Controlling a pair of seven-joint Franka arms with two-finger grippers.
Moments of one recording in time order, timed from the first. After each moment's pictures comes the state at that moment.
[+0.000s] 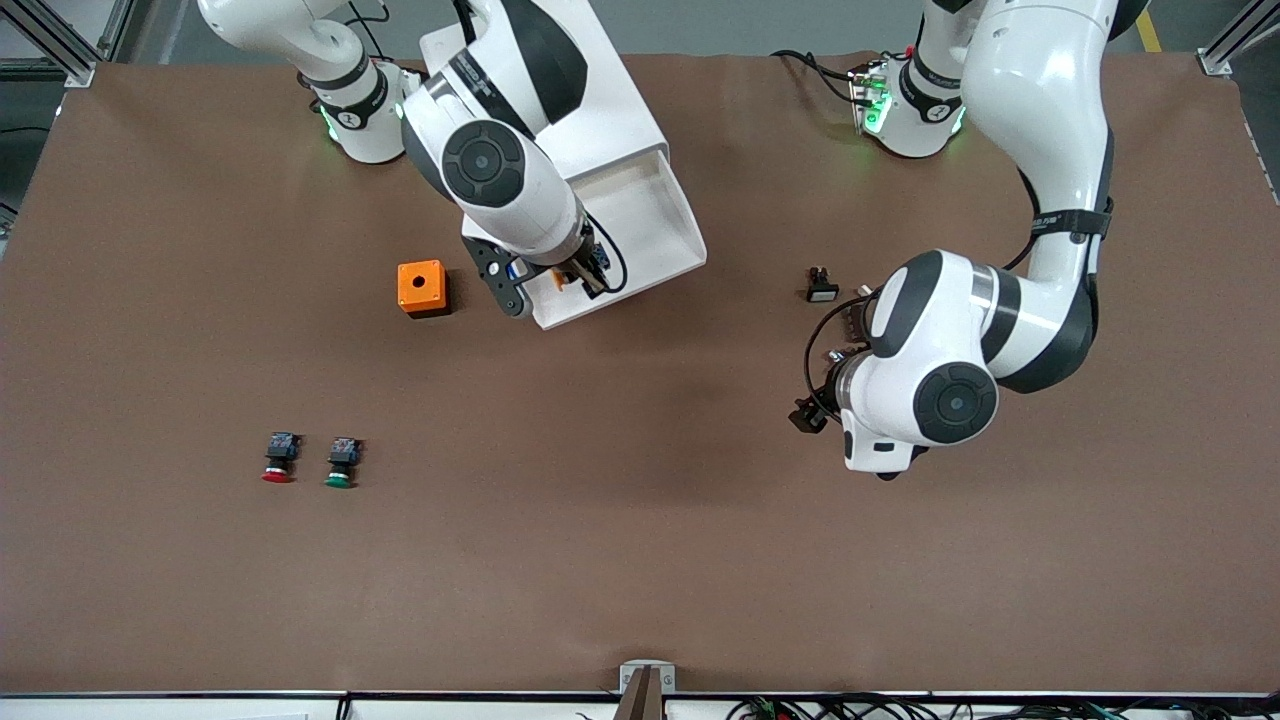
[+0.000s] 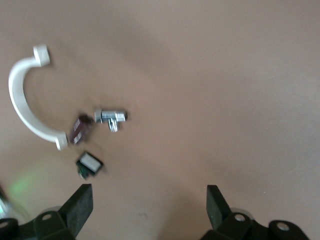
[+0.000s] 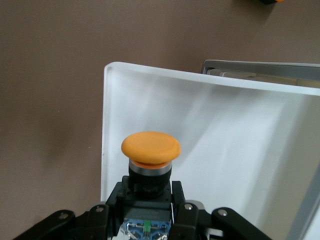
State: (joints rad) left arm -0.40 0.65 0.03 -1.23 -0.14 1.59 -0.99; right arm 0.69 0.35 0.00 -1.59 0.28 1.82 1.65
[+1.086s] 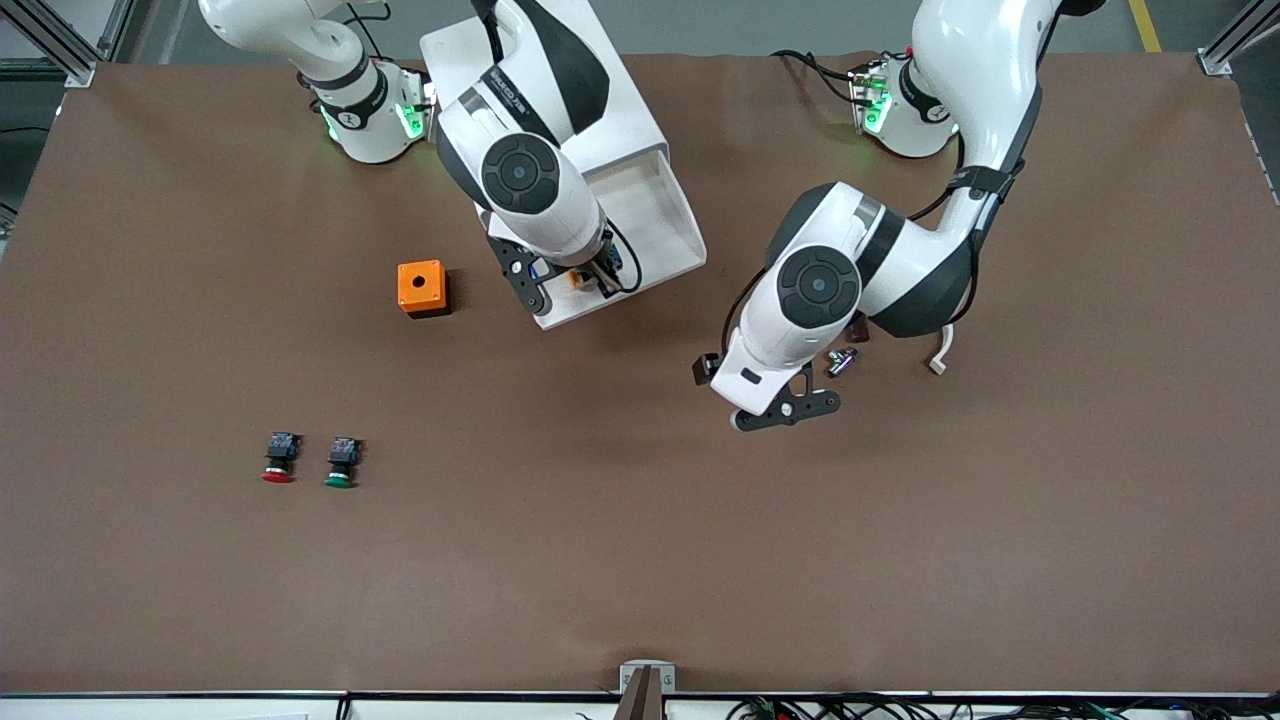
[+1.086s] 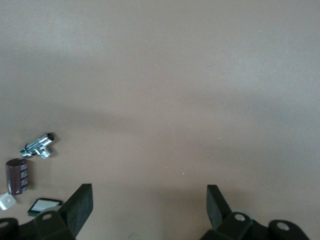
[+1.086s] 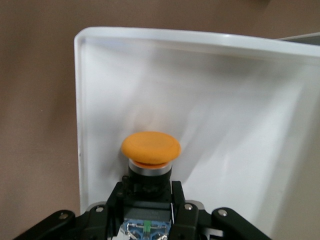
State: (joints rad) left arm -0.44 0.56 -0.17 -1.43 -0.02 1.93 -0.79; right arm 0.73 0.37 0.00 -1.63 0.28 1.87 1.70
